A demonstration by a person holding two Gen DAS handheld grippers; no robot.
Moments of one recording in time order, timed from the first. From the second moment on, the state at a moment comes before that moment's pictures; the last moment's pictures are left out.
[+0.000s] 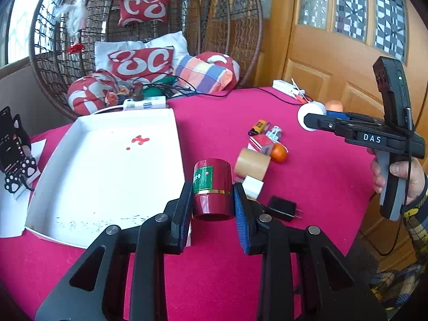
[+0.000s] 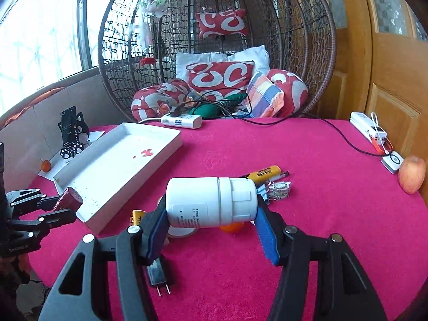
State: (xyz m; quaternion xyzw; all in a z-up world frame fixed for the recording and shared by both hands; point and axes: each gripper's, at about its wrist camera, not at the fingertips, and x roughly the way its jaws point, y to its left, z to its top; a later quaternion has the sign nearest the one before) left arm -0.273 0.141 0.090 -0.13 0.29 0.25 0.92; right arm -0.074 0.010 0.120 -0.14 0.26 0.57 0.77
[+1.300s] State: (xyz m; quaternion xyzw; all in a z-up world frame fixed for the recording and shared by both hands) left arm -0.350 0.296 0.056 -0.28 0.24 0.48 0.80; right arm -0.195 0.178 0.086 -0.18 0.29 0.66 0.67
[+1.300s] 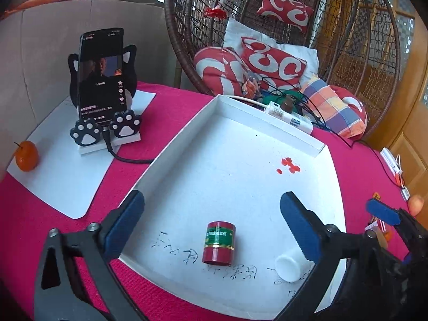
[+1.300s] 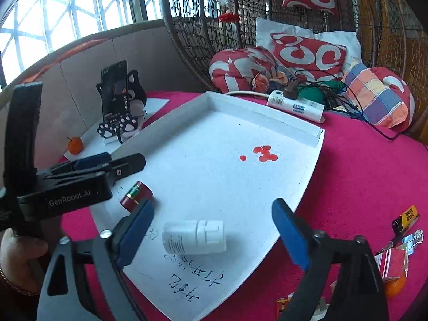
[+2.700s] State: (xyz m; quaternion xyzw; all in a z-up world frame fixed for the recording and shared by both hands) left arm -0.226 0.092 0.017 -0.19 0.39 0.23 0.87; right arm -0.129 0.025 0.016 -0.30 0.29 0.62 0.67
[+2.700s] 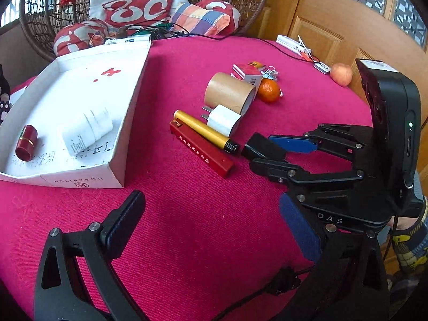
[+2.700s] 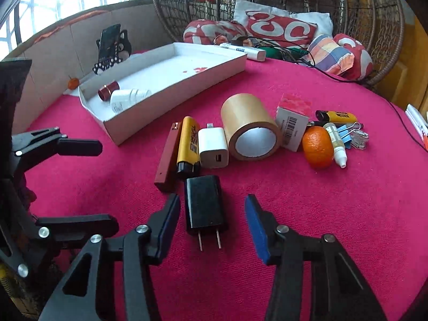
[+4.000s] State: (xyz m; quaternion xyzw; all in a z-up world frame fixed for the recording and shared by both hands) left arm -0.111 0.121 0.036 -0.11 0.39 0.21 0.89; right arm -0.040 -0.027 0.026 -0.15 0.34 0.55 0.75
